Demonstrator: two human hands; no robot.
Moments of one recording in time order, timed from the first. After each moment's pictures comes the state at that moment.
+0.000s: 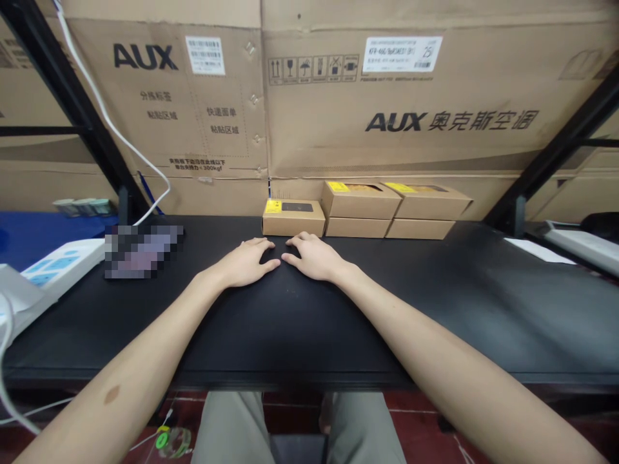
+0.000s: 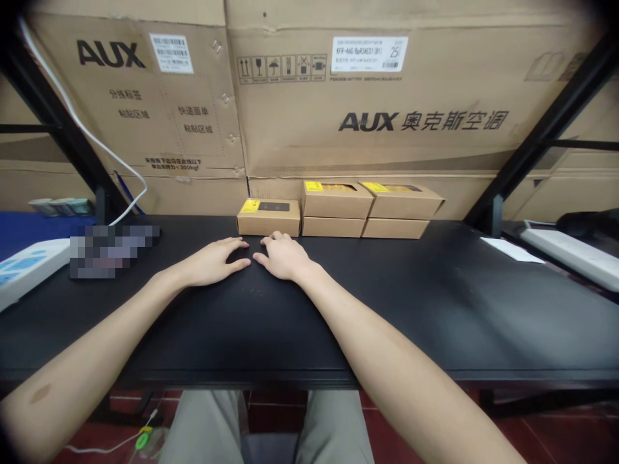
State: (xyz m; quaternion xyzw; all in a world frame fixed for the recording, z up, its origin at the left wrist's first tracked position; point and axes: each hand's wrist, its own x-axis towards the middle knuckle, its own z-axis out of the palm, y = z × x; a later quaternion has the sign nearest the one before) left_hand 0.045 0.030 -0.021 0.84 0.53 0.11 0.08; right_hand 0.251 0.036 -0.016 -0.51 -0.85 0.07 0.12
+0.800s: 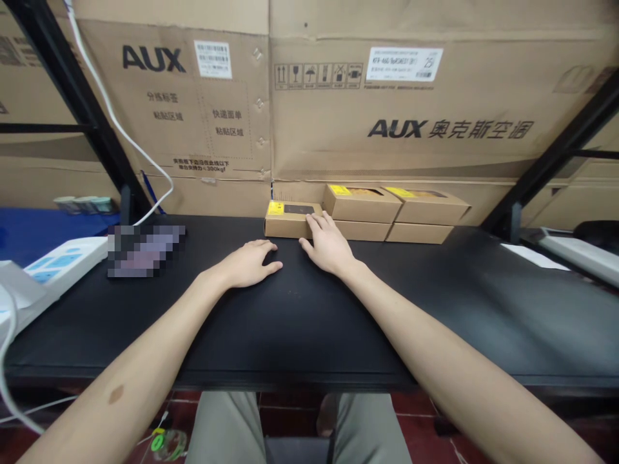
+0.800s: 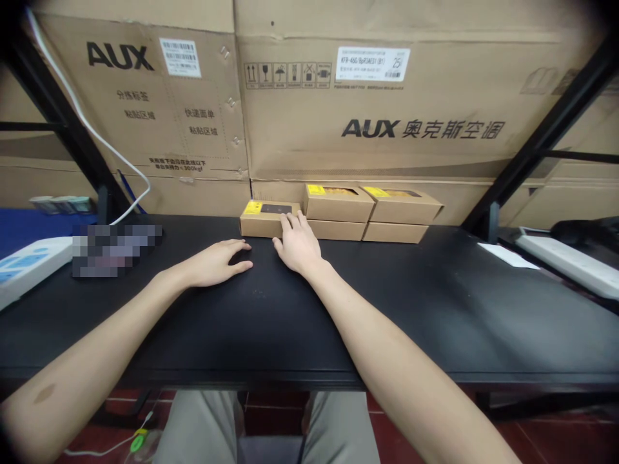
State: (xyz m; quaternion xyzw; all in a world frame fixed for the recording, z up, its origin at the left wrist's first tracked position) left_hand 0.044 0.031 -0.022 0.84 0.52 0.12 0.07; right_hand 0.266 0.054 -0.017 -0.55 -0.80 -0.05 0.22
